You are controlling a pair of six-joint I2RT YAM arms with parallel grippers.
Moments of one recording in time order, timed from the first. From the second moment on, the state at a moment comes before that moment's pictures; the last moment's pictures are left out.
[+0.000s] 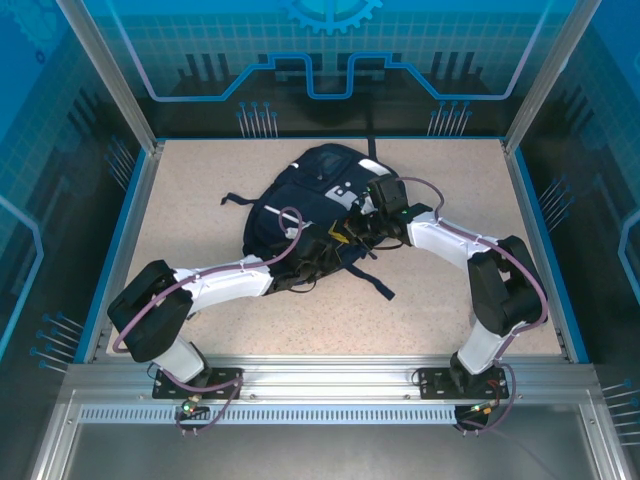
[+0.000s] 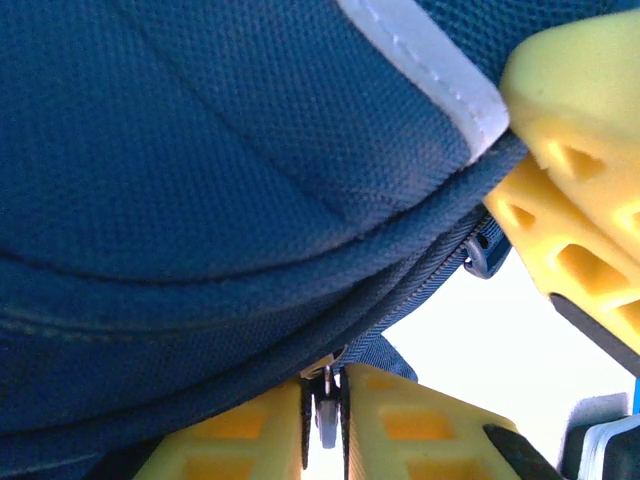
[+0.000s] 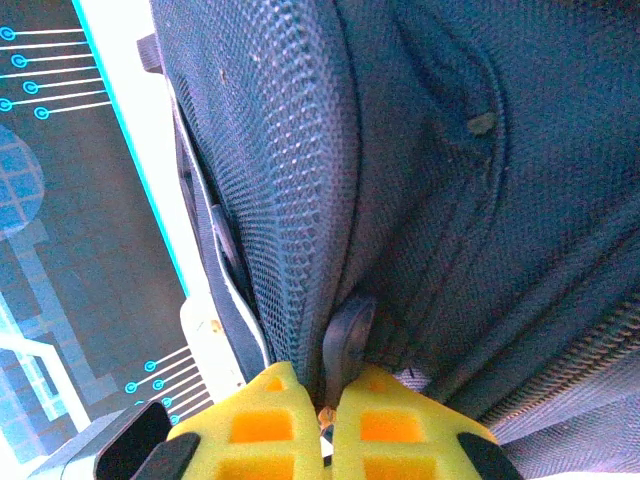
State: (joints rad) left arm -0.80 1.58 0.90 -0.13 -0.09 -1.19; right arm 0.48 1.70 1.13 -0.27 -0.55 1.10
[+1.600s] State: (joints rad) left arm -0.91 1.52 1.00 -0.36 -0.15 -0.75; right arm 0.47 1.65 1.13 -0.41 -0.37 0.97
